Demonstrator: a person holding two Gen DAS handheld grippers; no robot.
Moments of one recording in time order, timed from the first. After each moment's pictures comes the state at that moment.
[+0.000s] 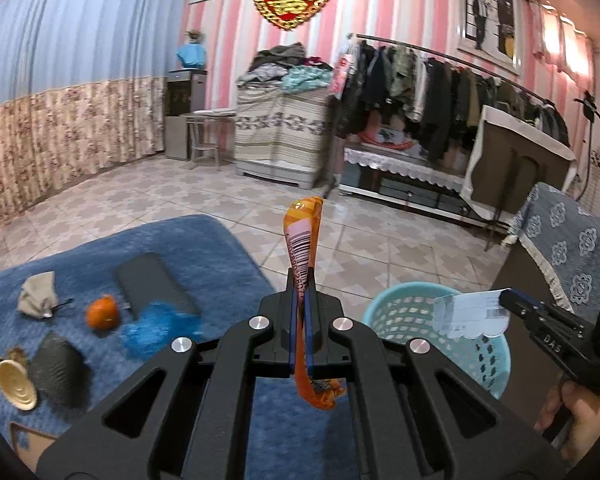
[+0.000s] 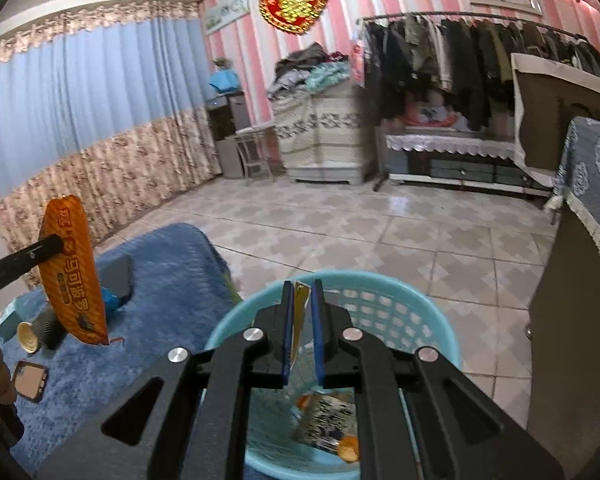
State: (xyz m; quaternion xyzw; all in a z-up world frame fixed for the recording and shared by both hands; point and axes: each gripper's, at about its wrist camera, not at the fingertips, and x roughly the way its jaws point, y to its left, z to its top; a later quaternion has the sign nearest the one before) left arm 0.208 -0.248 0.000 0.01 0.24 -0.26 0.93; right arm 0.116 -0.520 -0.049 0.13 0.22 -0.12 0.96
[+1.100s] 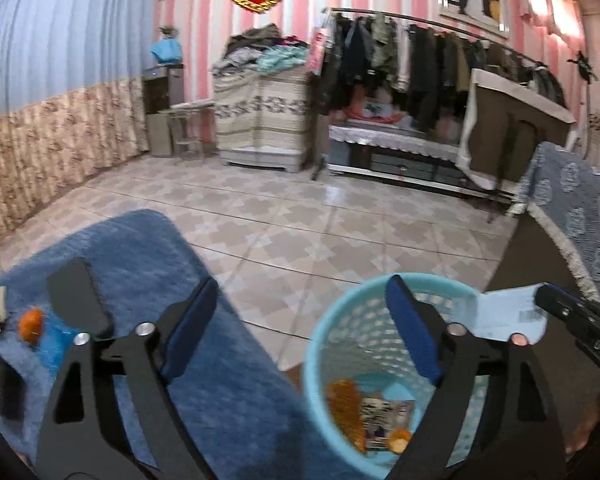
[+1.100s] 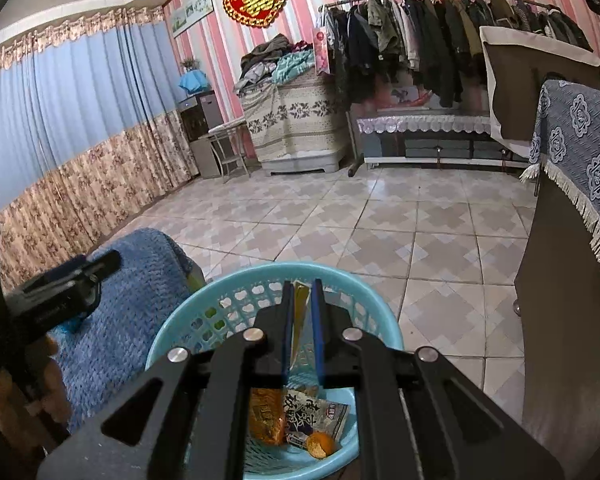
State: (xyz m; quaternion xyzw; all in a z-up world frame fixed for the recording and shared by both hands) left arm 0.232 -0.362 -0.044 0.07 0.25 -0.25 0.93; right arm 0.113 -0.571 -0.072 0.17 0.24 -0.15 0.94
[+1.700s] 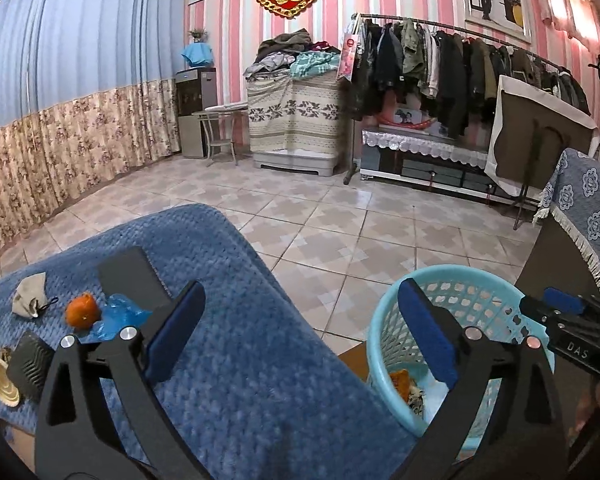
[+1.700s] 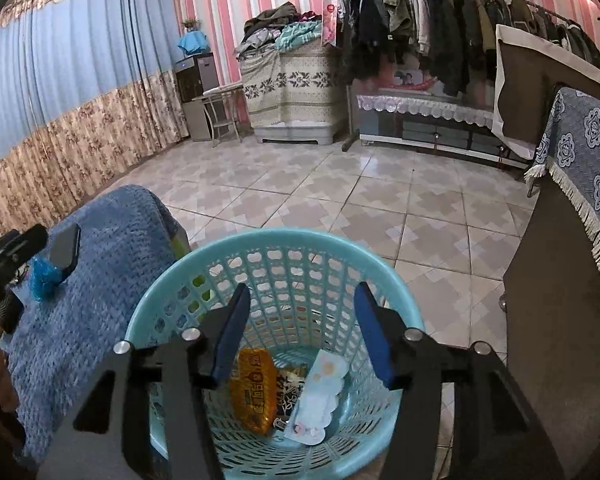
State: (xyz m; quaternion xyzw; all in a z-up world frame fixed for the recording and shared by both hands) left arm 0.223 -0.301 -0.038 0.06 0.25 -0.21 0.94; right arm 0.145 -0.553 -0.088 0.12 0.30 -0.17 0.93
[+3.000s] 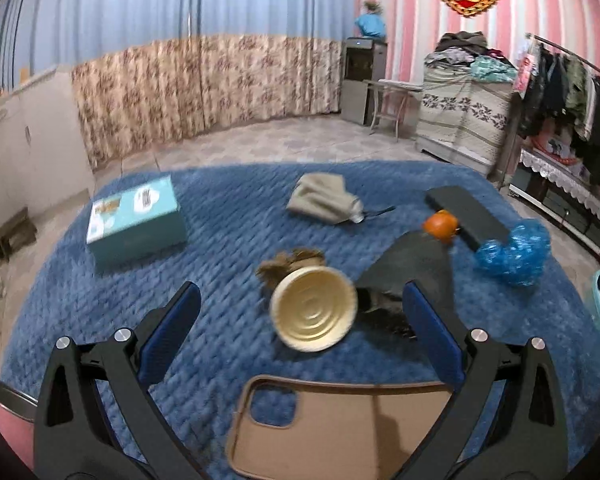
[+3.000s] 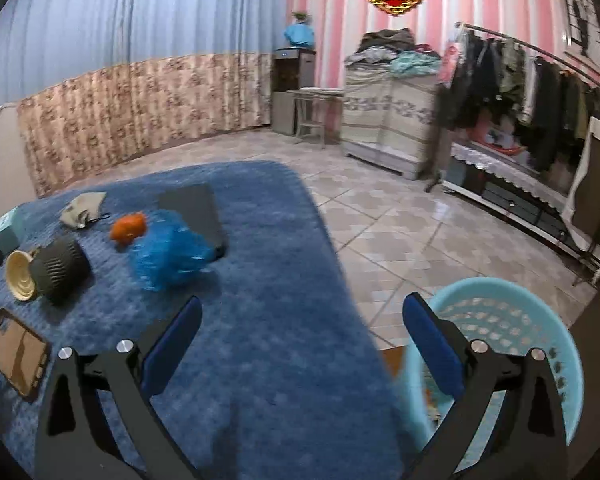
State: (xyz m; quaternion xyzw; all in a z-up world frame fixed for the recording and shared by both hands) left arm 0.238 0.044 -0.073 -0.03 0.31 0.04 0.95; right arm 0.227 -0.323 -0.077 -0.01 0.29 -0.05 0.95
